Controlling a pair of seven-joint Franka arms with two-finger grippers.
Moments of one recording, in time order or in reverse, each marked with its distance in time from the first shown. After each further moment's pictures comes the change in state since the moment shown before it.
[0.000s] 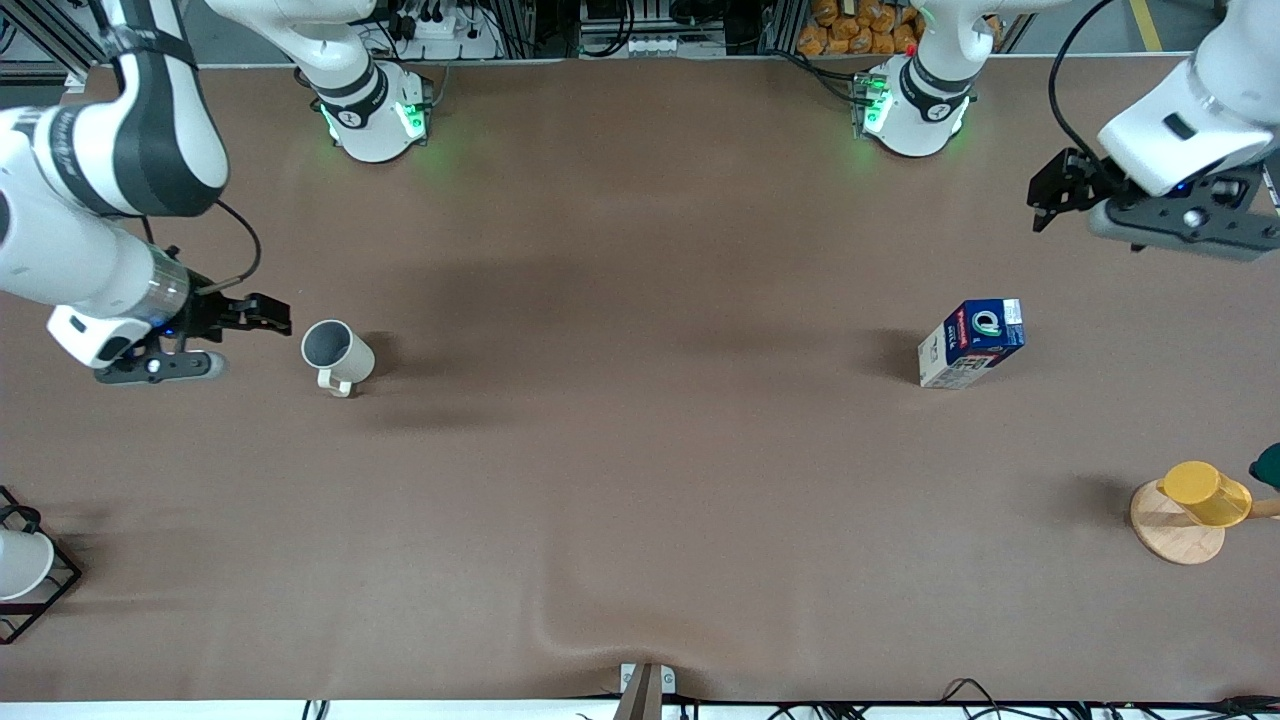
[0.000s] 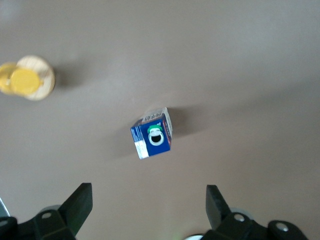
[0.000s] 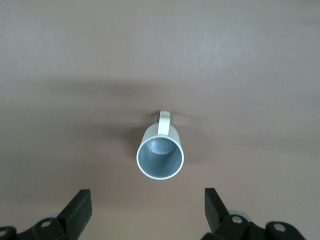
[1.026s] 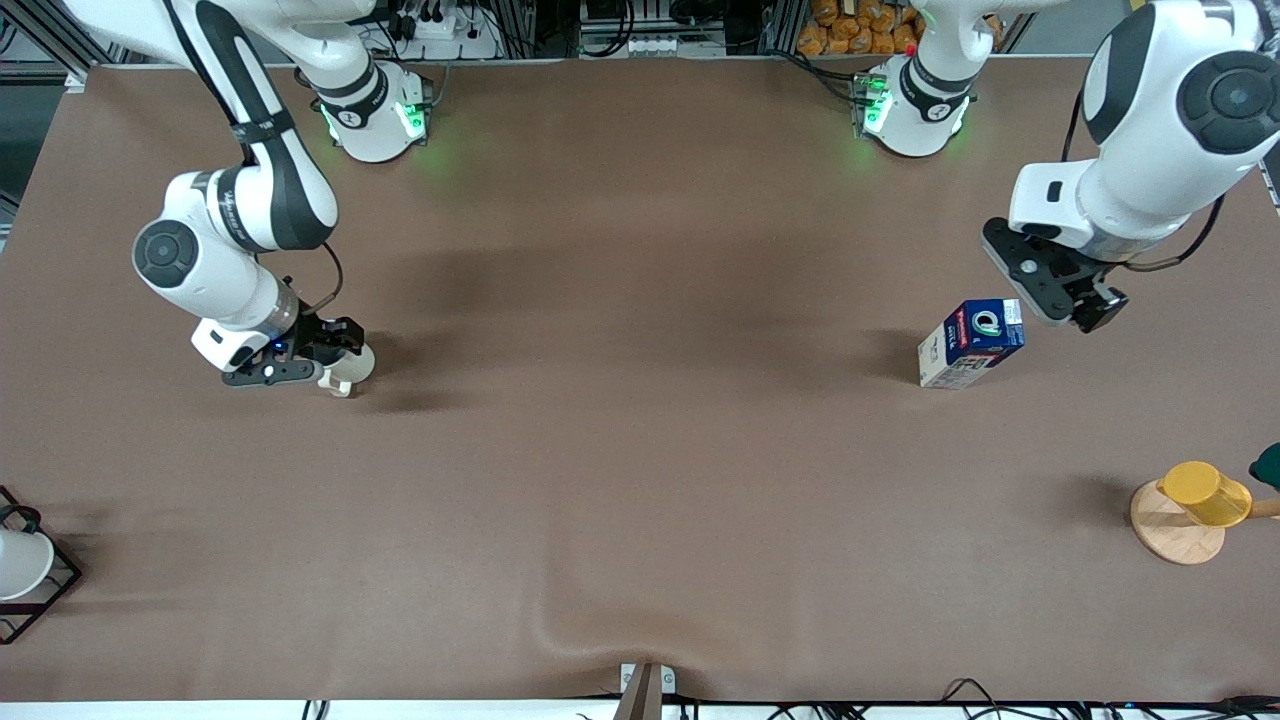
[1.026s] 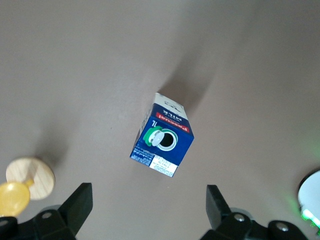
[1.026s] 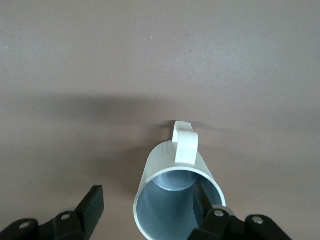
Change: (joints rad) left arm 0.014 -0.012 -0.011 -0.330 0.076 0.265 0.749; right arm 0.035 0.071 0.002 -0.365 0.000 0.534 0.018
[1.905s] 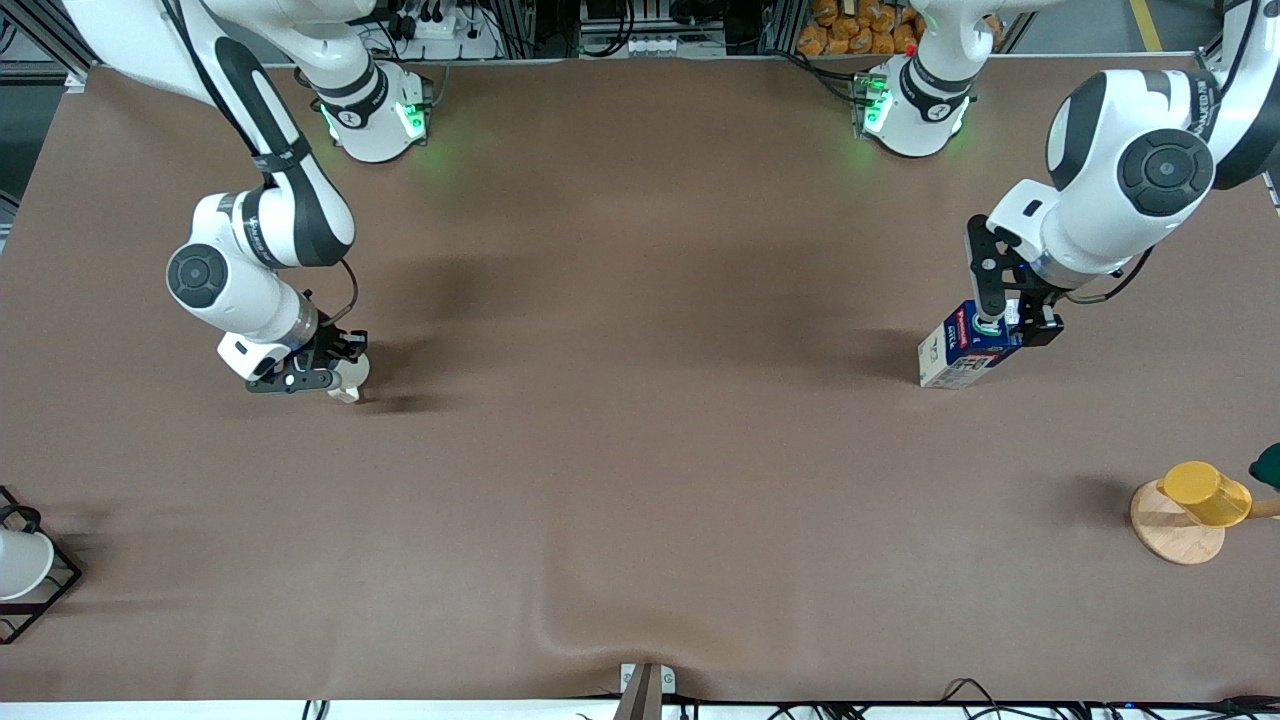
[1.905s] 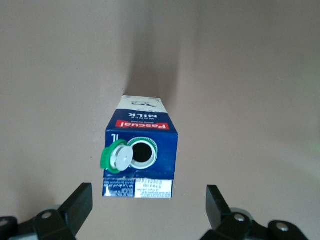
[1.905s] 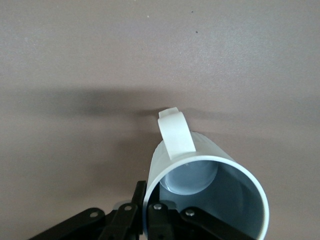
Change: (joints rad) left arm 0.034 0.013 0.003 -0.202 0.000 0.178 0.376; right arm 0.005 0.070 0.001 -0.010 0.000 0.058 0.027
